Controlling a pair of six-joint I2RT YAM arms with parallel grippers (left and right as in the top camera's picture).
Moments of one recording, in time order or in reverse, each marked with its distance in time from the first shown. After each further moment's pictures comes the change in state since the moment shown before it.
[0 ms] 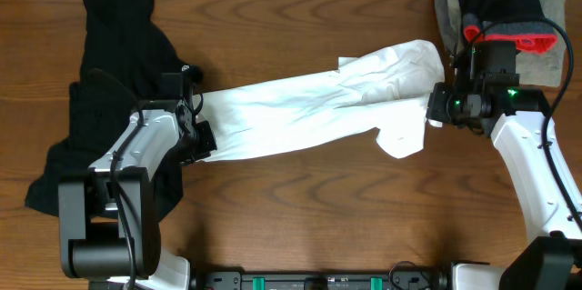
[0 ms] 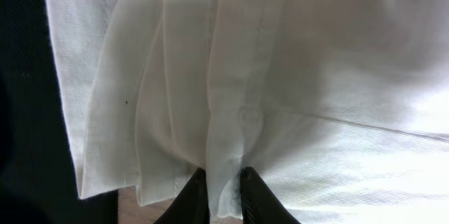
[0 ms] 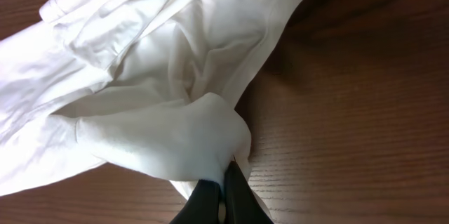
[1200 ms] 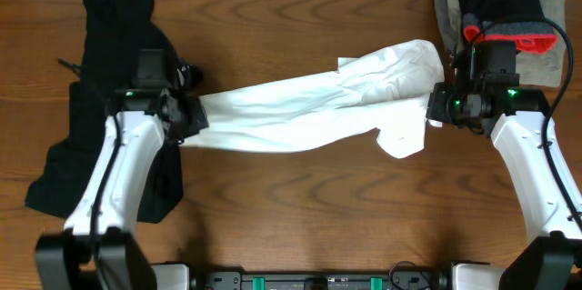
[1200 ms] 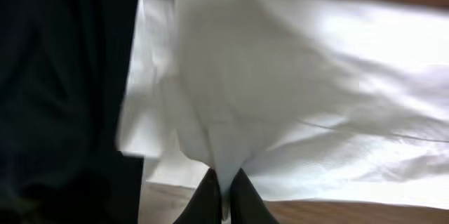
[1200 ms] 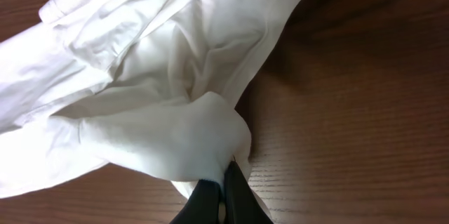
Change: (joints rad) left arm 0.000 -0.216 0.160 -0.122 0.000 0.000; right arm 0.000 0.000 0.000 0.000 0.000 -0.001
